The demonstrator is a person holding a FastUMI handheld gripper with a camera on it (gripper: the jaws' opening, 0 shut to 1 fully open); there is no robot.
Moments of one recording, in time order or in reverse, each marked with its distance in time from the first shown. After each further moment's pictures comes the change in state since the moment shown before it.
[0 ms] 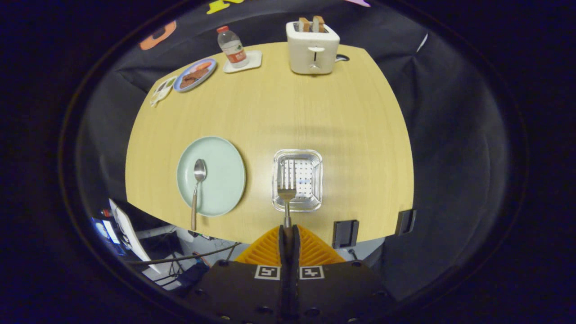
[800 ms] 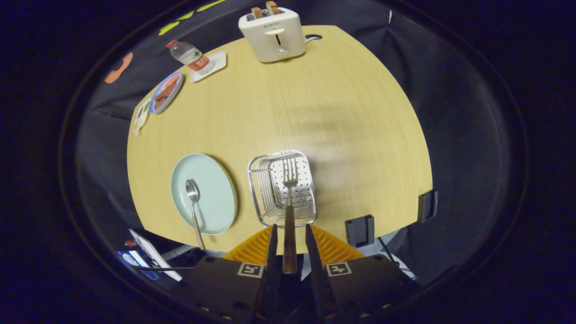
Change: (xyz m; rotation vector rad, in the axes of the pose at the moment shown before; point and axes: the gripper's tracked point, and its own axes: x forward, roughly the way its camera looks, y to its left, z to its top) arm 0.026 -0.001 0.025 0.136 -0.004 0.064
